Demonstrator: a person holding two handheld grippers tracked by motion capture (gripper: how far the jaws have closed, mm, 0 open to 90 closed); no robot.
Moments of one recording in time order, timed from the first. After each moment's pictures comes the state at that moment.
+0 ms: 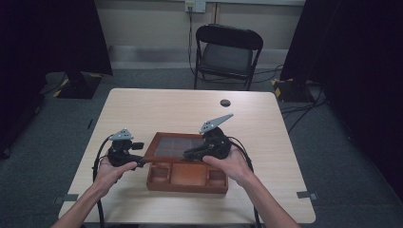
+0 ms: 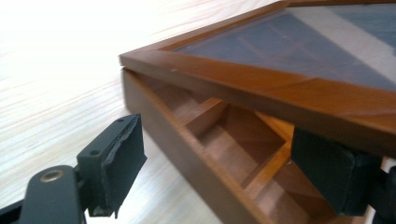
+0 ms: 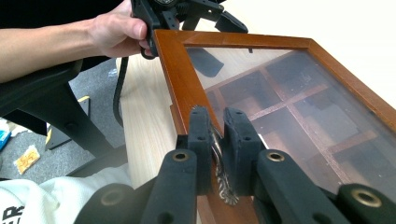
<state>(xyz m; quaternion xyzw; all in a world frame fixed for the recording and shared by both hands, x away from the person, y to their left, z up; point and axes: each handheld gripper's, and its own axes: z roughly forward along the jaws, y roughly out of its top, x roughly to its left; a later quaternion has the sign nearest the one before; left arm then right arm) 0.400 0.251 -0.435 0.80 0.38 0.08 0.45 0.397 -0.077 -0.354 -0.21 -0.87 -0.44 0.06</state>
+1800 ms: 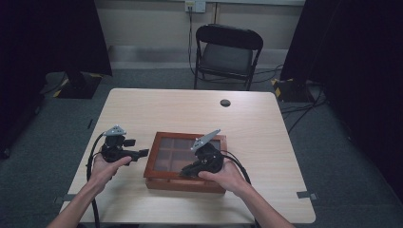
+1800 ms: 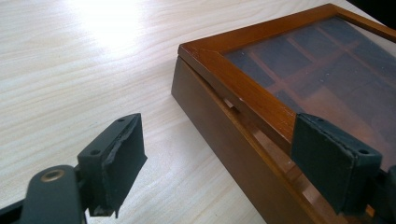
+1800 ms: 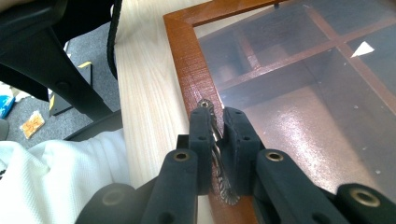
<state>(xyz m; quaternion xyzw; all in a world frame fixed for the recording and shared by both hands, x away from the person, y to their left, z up) 0.411 0.270 -0.439 0.79 0.42 0.10 0.44 0.384 -0.061 -0.402 -0.19 -0.90 -0.39 0.08</state>
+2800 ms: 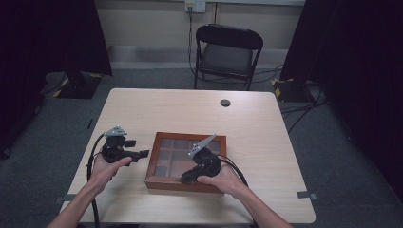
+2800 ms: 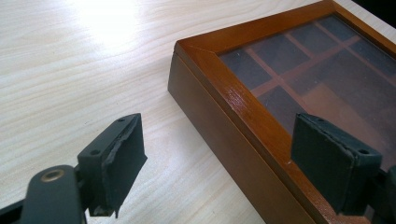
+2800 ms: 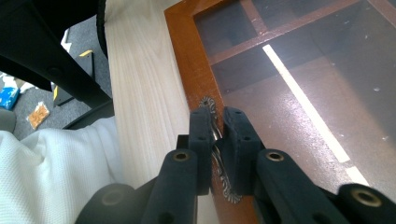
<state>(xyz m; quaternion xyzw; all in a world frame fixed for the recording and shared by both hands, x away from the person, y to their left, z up) 0.410 0.270 -0.440 0.79 0.42 0.09 0.44 0.386 -0.057 -0.427 -0.20 -0.91 -0.36 0.10</state>
